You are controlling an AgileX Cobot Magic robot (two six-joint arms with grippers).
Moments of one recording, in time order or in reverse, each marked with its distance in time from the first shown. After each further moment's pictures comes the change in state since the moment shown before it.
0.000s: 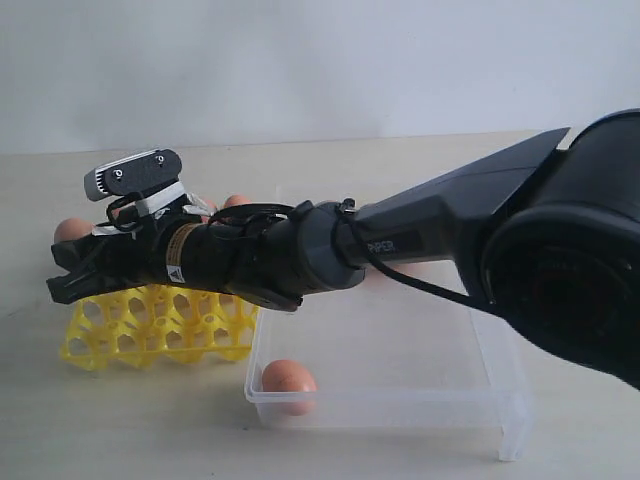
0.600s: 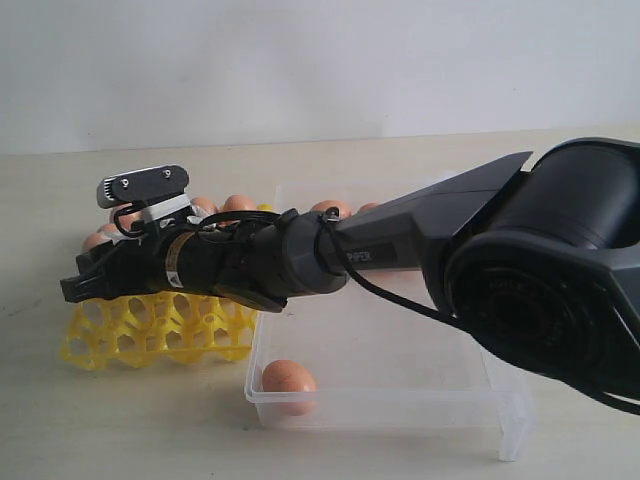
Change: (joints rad) left arm 0.000 0.000 0.000 0.000 0.000 0.000; right arm 0.000 0.073 -0.098 0.017 0.167 0.080
